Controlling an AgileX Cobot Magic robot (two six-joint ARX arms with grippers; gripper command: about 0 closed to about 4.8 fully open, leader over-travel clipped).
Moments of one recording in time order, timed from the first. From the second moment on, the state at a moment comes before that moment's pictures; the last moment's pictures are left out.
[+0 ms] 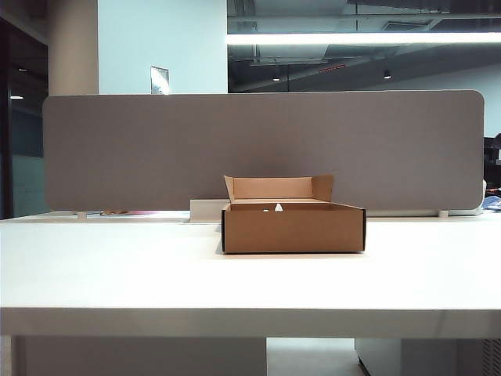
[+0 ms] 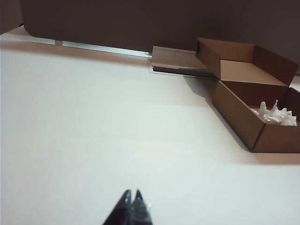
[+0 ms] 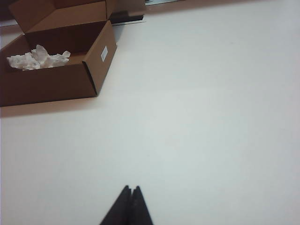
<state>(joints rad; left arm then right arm) -0.09 0.00 0.00 -0.04 0.04 -0.13 0.06 0.05 0.01 -0.19 -0.03 0.14</state>
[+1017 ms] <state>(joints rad) -0.09 0.00 0.00 -0.04 0.04 -0.13 0.05 0.00 0.01 -0.17 -0.03 0.14</state>
